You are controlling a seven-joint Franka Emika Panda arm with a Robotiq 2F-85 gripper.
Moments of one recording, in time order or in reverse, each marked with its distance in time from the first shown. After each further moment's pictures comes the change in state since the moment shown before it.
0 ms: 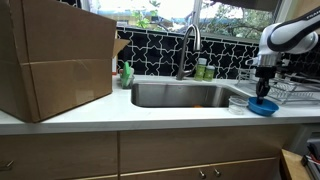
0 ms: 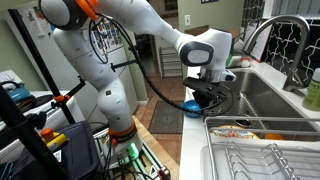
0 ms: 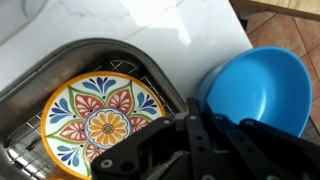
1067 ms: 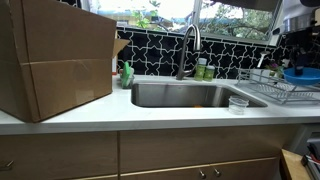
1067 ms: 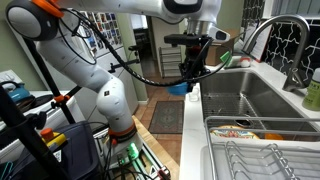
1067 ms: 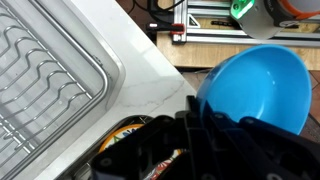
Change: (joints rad) arm -0.051 -0.257 0.083 0.202 -0.245 -0.568 0.178
